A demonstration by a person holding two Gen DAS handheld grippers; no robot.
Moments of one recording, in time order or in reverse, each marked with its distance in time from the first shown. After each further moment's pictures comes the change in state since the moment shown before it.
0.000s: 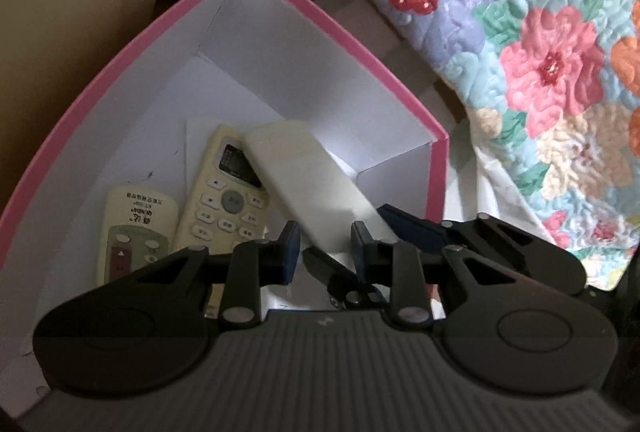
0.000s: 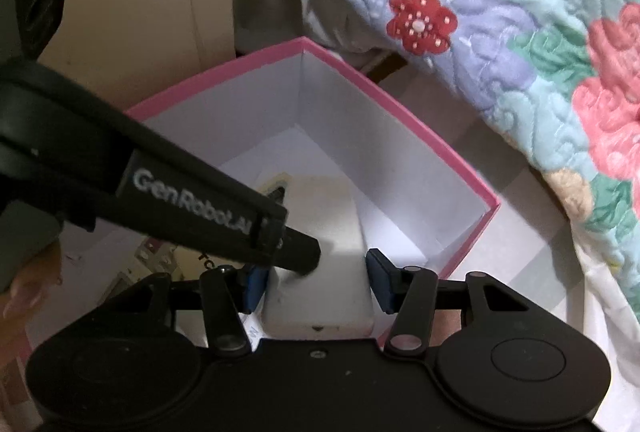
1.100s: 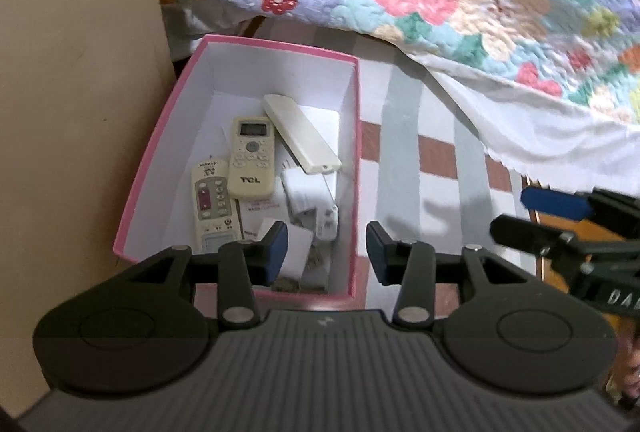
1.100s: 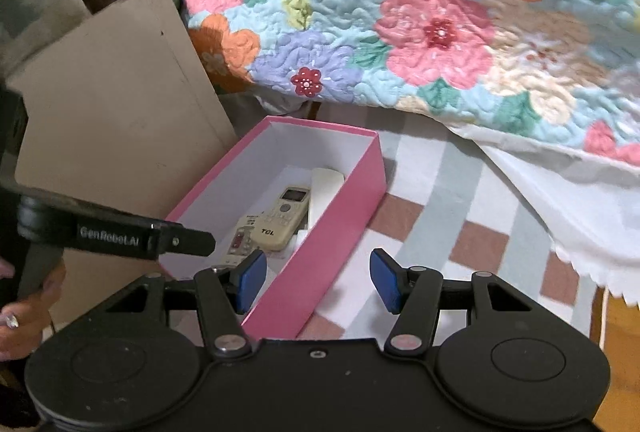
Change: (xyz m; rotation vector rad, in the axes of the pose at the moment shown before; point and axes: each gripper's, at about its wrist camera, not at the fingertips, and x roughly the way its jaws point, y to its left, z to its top) left arm -0.141 -0.107 -0.118 0.463 -0.025 0.289; right arm -0.198 -0.011 -0.131 0.482 -0.248 0.097
